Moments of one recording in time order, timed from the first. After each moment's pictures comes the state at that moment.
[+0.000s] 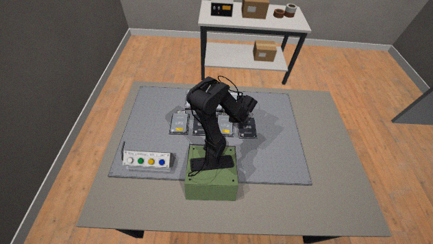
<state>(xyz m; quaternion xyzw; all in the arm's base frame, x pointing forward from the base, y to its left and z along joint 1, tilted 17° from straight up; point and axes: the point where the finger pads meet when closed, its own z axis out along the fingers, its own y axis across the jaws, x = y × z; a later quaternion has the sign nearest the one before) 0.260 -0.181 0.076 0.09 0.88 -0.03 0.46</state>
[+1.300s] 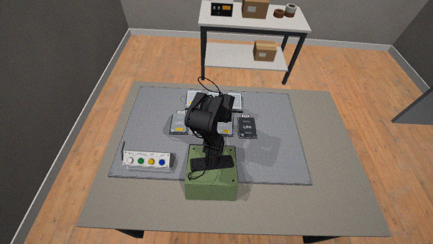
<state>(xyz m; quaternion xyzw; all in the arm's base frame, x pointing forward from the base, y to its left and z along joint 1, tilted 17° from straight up) 0.280 -0.089 0.078 0.05 0.88 -0.02 0.47</state>
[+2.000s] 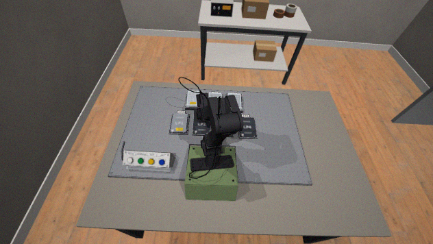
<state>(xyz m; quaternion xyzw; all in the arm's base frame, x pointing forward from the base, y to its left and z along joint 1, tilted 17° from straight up) 0.295 0.007 0.077 0.04 0.89 -0.01 0.46</state>
